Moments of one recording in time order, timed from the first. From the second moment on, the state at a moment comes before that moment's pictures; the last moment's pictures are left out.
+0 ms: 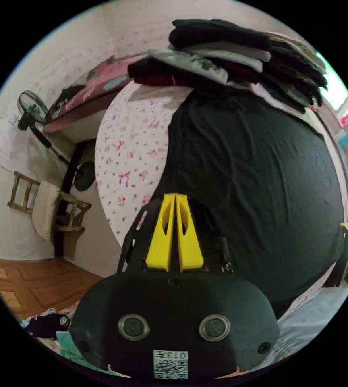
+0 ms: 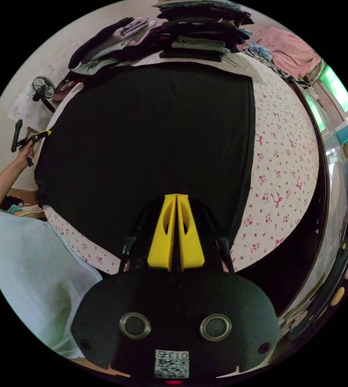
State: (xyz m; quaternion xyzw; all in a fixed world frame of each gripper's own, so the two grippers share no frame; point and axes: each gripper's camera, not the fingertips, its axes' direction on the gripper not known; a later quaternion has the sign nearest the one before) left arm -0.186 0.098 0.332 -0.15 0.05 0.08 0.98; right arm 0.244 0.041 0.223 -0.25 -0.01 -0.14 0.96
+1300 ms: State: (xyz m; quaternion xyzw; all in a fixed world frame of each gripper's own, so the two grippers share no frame) left arm -0.083 -0.078 0.478 -0.09 0.13 0.18 0.97; right arm 0.300 -0.288 0.397 -0.15 0.01 -0.11 0.98
